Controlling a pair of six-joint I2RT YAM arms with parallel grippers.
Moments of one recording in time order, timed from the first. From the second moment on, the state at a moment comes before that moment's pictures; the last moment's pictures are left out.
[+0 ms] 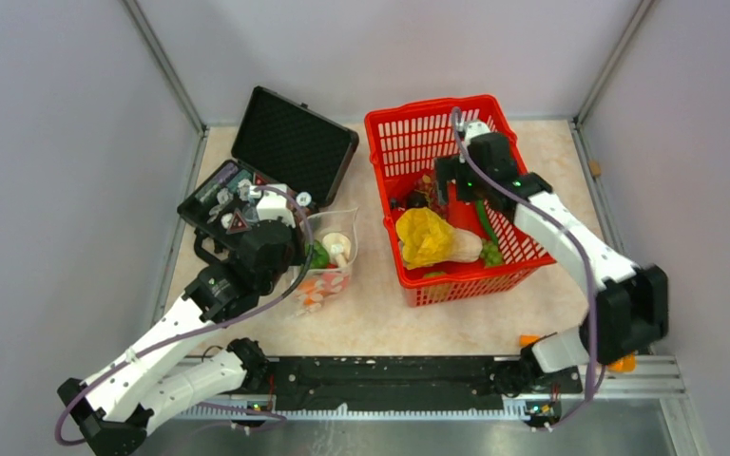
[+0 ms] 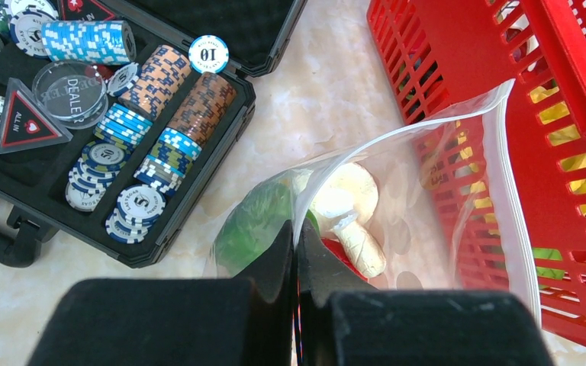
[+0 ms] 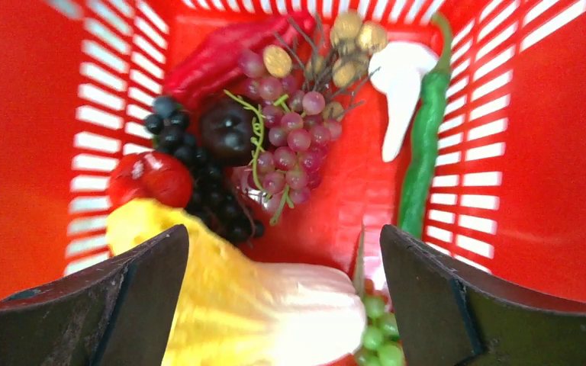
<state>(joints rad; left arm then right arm) -0.75 0.79 0.86 -0.57 -0.49 -0.47 0.42 1.52 1.24 -0.45 0.10 0.17</state>
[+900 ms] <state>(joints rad) -0.75 0.79 0.86 -0.57 -0.49 -0.46 0.42 1.60 1.26 -0.83 -0.38 -0.31</state>
